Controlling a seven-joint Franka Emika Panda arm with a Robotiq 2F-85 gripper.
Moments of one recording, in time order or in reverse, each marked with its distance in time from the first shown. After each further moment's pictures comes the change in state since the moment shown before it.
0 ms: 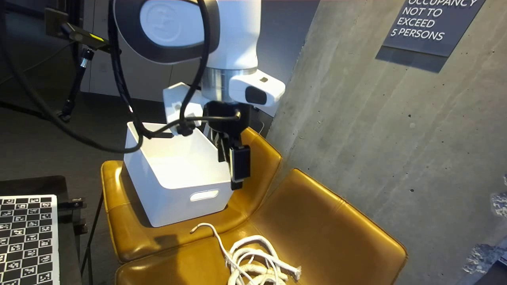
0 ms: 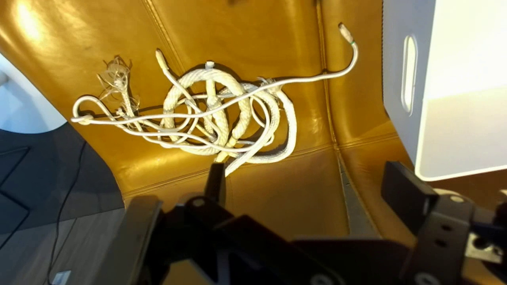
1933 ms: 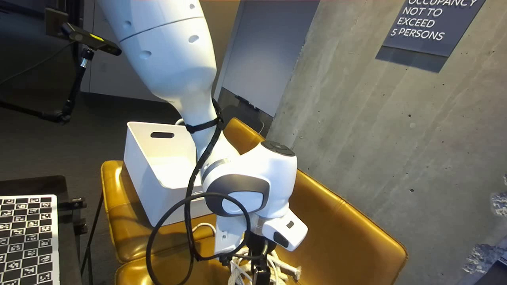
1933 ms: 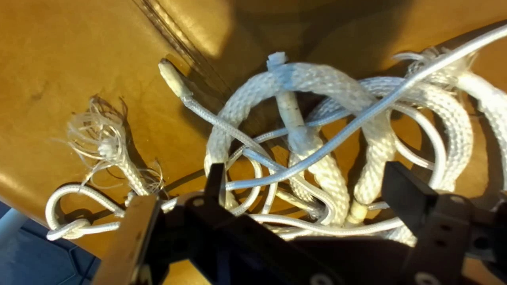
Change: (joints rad) arm -0.031 0.803 -0.073 0.534 0.066 0.111 0.222
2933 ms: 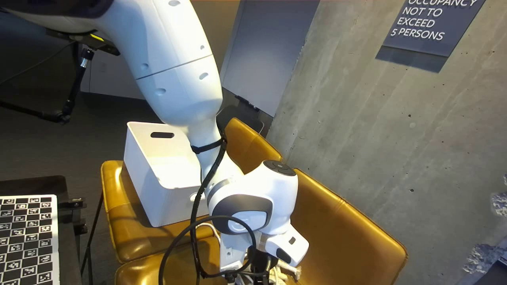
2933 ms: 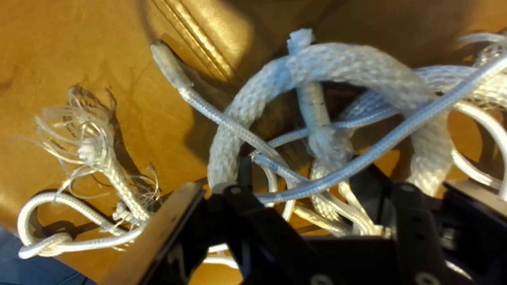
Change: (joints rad) arm 0.001 0.133 -0.022 0.122 0.000 -0.006 0.001
